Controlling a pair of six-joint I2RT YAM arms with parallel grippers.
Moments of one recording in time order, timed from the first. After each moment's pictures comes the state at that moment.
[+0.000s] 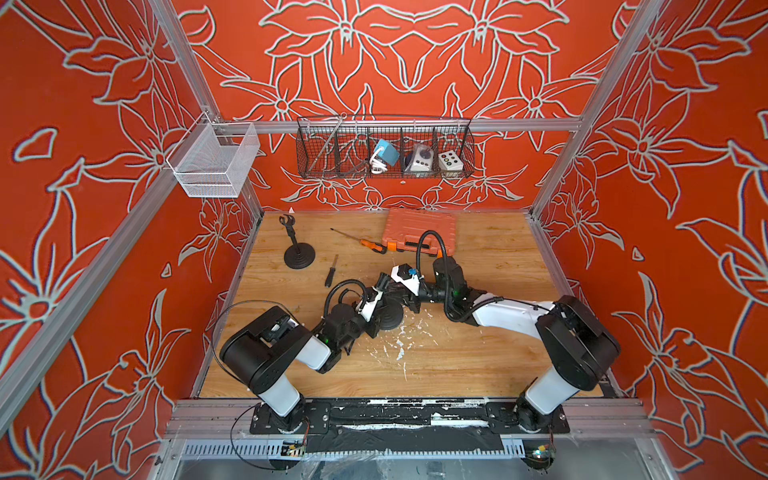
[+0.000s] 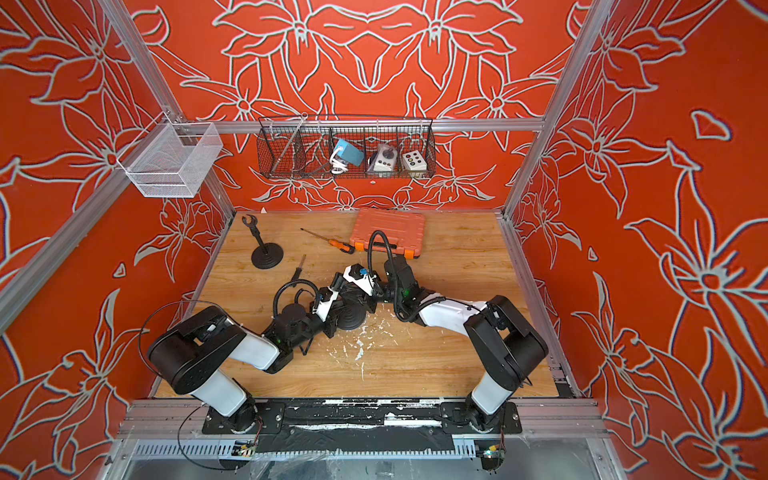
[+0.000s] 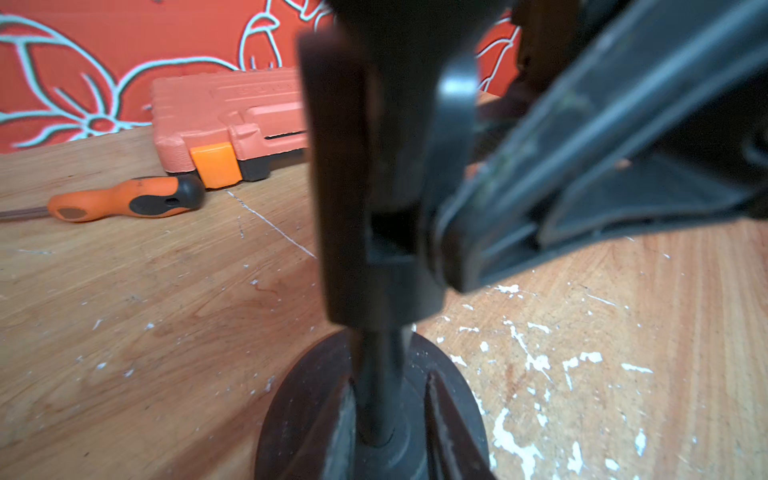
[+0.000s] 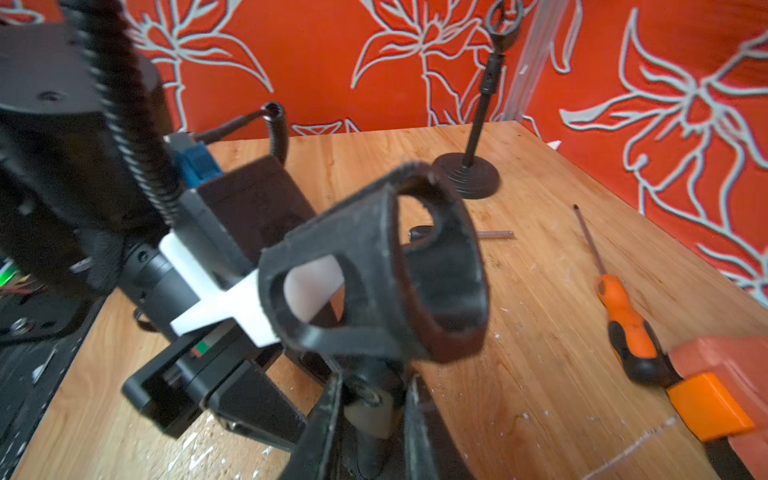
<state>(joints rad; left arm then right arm) -0.57 1.60 0.25 1.10 0.17 -0.02 0.73 1.62 0.80 0.47 -0.57 -0.26</state>
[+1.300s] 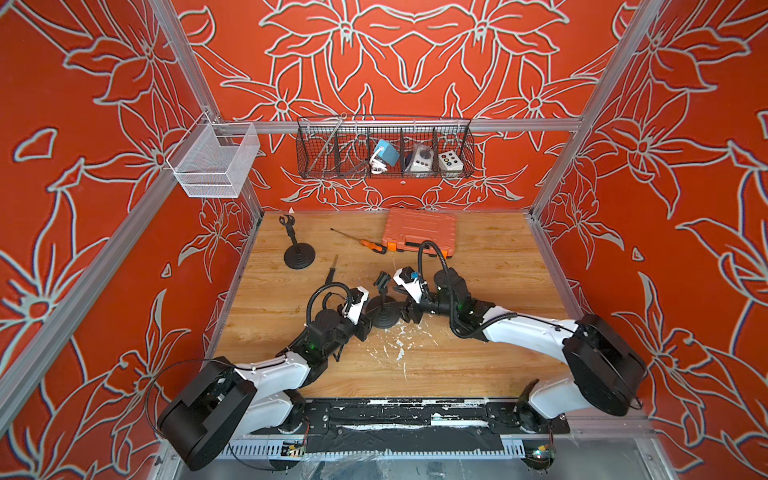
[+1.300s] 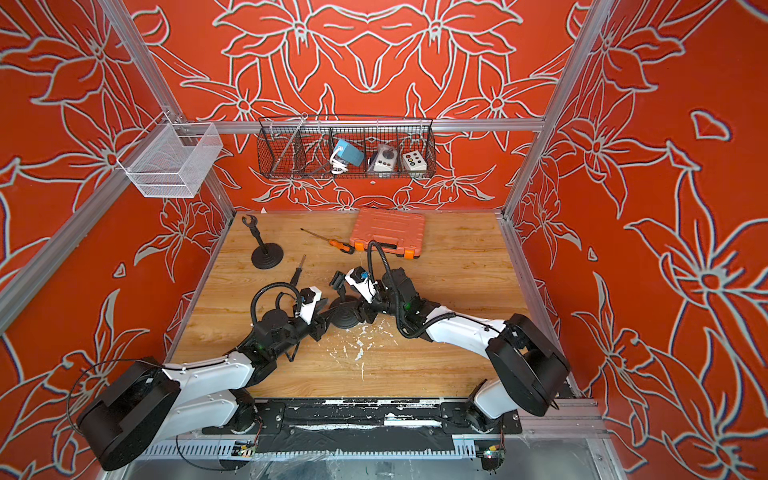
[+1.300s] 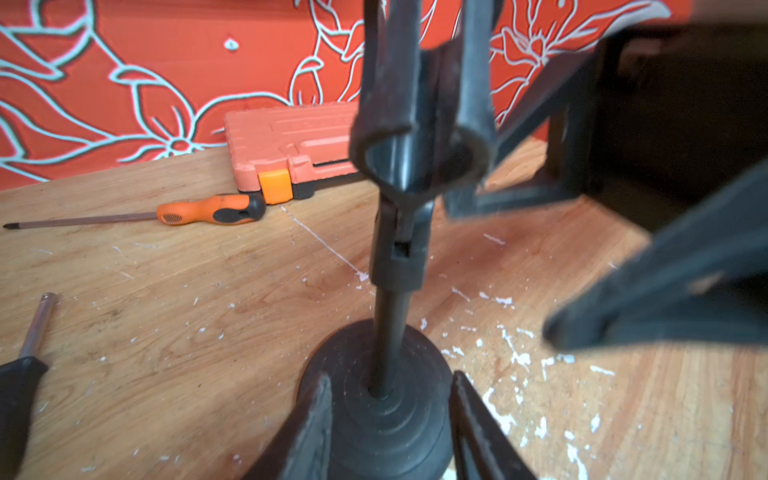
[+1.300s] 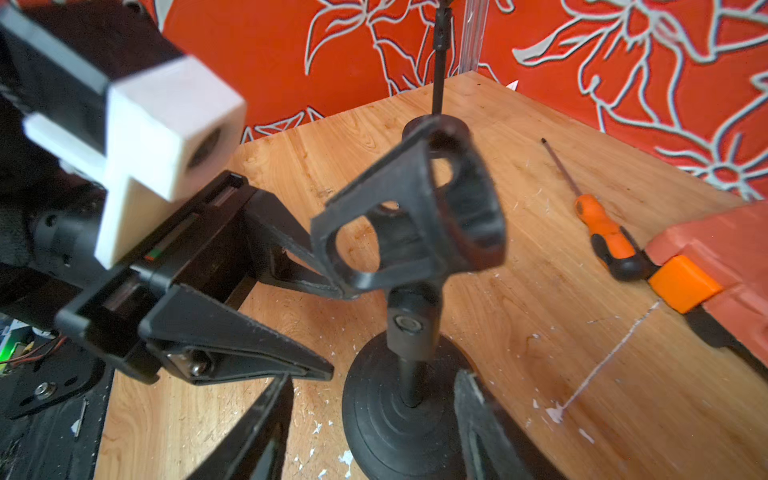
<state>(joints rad) -0.56 1.17 0.17 0.76 0.11 -0.04 0.78 1.45 0.74 0.34 -0.41 -0.08</state>
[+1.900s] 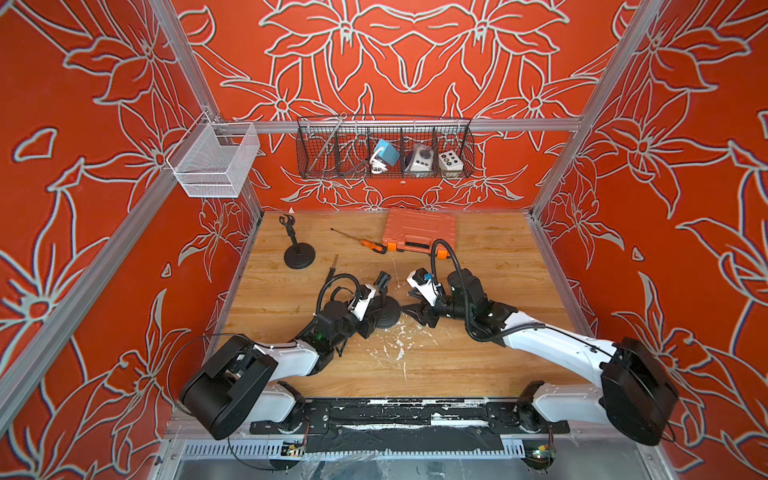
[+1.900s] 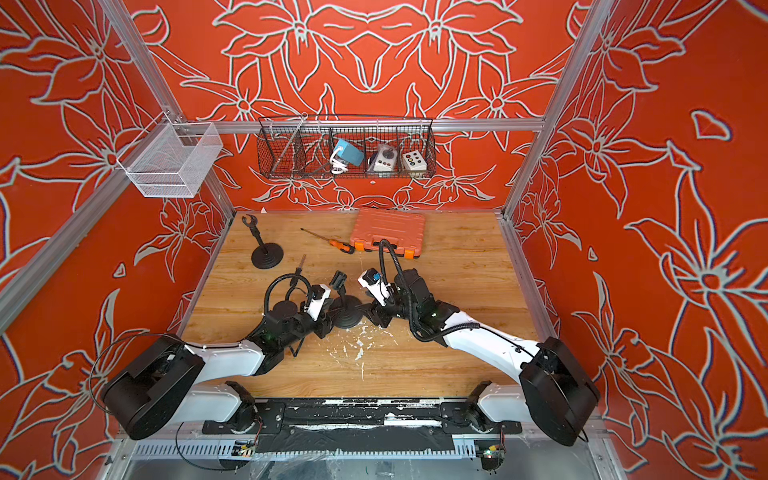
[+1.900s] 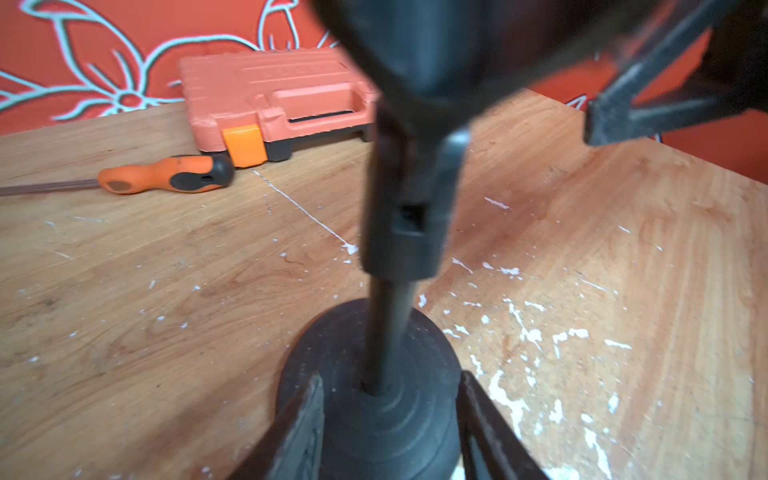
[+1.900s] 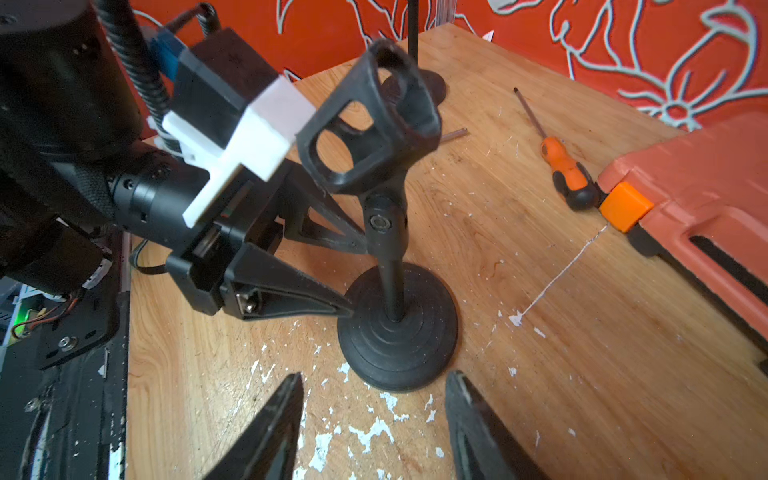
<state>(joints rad) -0.51 1.34 0.24 0.79 0.19 -0.03 0.76 1.29 0.72 0.06 -0.37 -0.08</state>
